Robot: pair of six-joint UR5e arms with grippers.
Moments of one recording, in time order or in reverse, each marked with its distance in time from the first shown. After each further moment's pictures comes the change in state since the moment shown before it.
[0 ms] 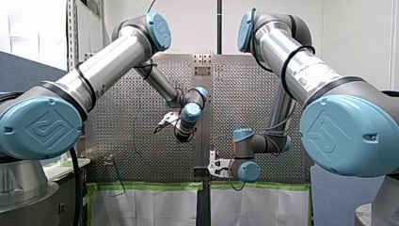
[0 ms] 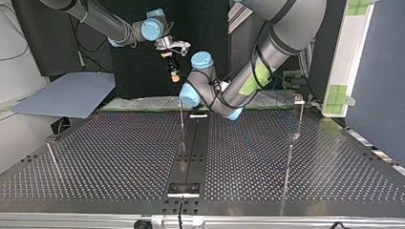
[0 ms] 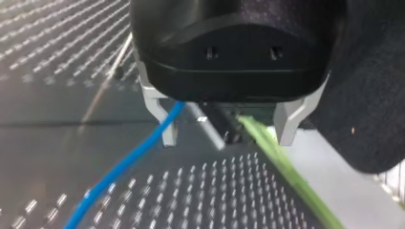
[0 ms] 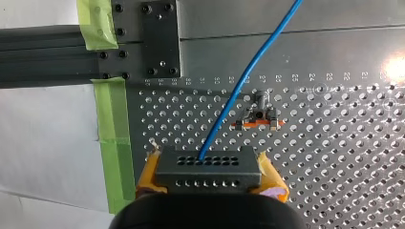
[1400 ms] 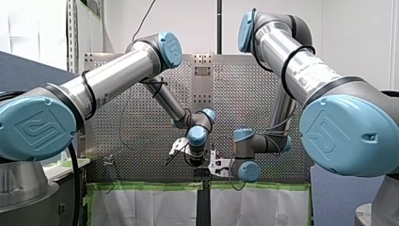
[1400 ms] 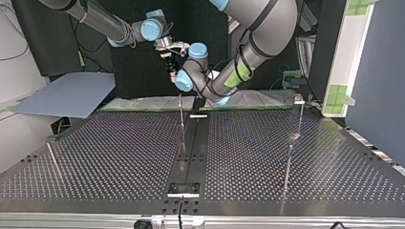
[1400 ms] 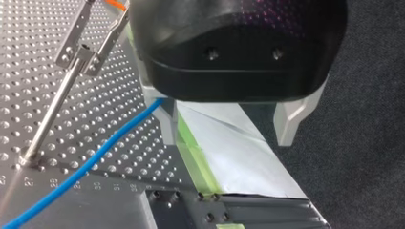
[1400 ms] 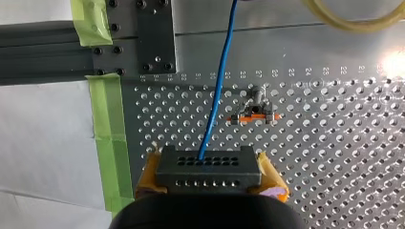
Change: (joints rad) left arm -0.060 -0.146 -0.001 0.118 0.161 -0.208; right arm -0.005 0.000 0.000 -0.009 0.006 0.005
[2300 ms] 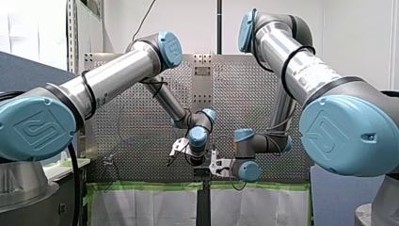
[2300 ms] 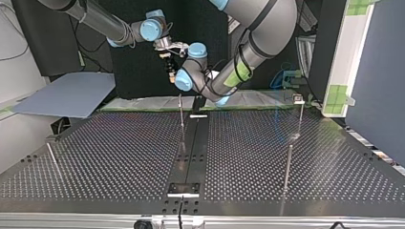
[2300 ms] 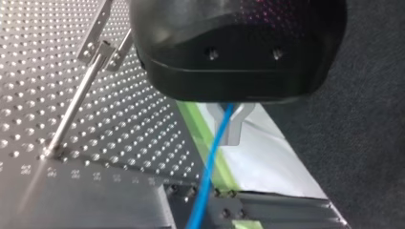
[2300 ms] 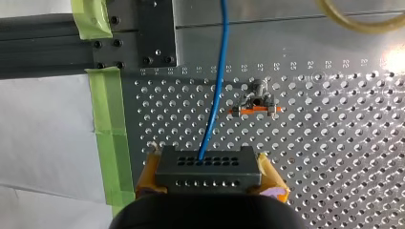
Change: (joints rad) left arm -0.004 0.001 -0.001 0.040 -0.023 -0.050; right arm -0.004 0.000 0.000 0.004 0.010 -0.001
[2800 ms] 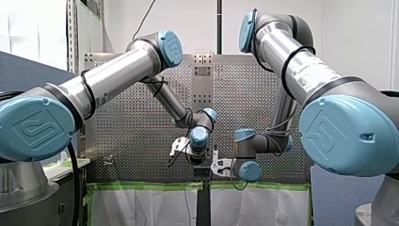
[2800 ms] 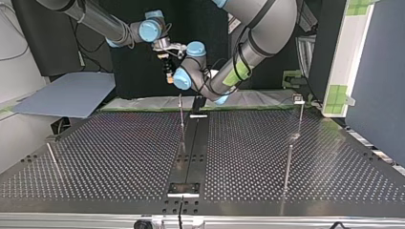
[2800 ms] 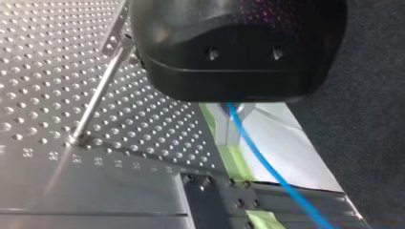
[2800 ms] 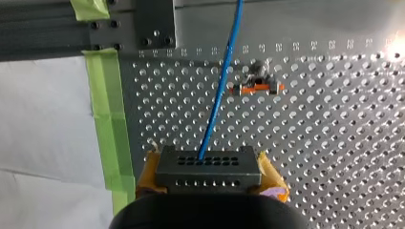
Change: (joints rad) left arm -0.011 0.012 -0.009 0.025 -0.046 -0.052; right arm -0.011 0.000 0.000 0.005 0.034 -0.001
